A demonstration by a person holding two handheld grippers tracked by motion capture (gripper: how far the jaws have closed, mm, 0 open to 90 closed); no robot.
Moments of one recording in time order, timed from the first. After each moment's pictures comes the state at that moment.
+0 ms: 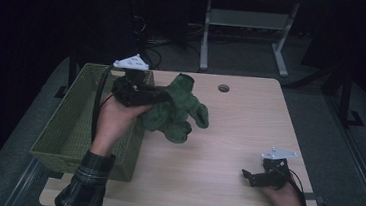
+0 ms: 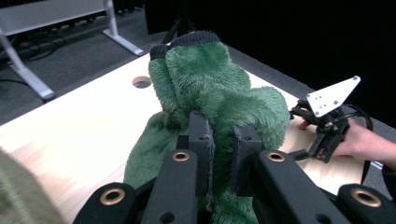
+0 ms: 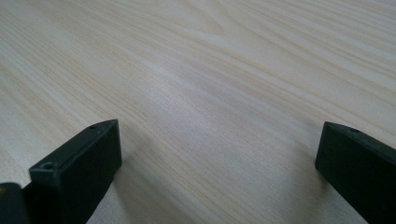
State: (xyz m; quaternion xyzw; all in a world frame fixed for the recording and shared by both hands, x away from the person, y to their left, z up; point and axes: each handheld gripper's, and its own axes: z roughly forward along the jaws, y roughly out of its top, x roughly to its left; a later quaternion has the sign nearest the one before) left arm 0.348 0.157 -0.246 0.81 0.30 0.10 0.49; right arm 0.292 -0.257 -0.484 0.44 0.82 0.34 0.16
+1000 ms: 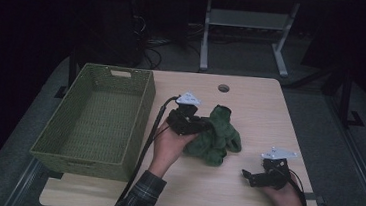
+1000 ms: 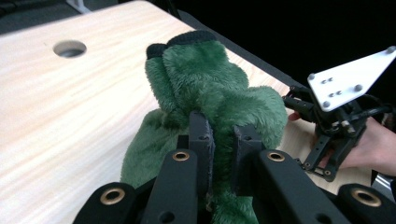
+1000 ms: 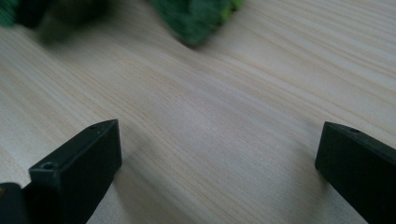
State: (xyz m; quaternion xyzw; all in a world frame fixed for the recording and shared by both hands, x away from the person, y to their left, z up) left arm 0.353 0.050 -0.352 0.81 0.32 0.05 0.48; right arm 0.292 -0.257 -0.484 0.44 0.81 0.34 0.16
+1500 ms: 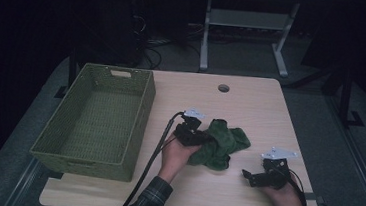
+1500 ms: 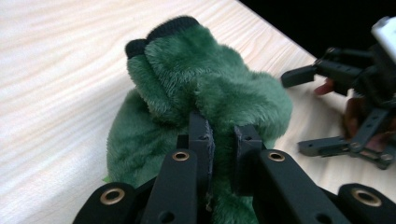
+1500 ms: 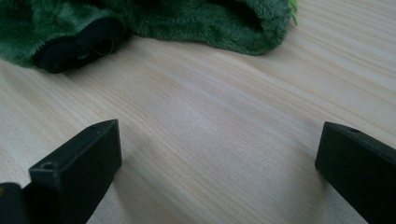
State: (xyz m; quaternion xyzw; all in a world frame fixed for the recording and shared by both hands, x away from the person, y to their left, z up) left arm 0.369 0.035 -0.425 0.82 0.35 0.00 0.45; right arm 0.292 -0.258 -0.484 0.44 0.82 0.34 0.16
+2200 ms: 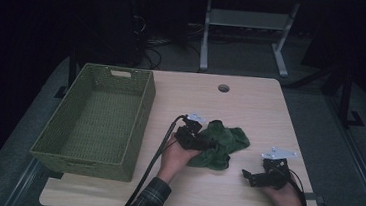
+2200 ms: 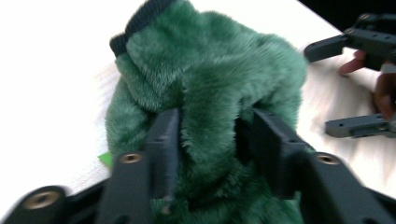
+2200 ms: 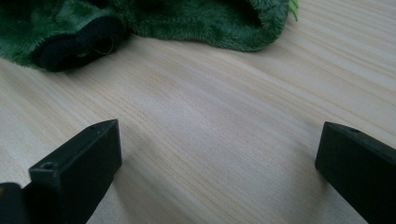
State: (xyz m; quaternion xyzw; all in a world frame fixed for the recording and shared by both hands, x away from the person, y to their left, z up) left arm 0.369 0.038 -0.431 0.84 0.35 0.01 0.42; right arm 0.292 -0.258 -0.484 0.44 0.82 0.34 0.16
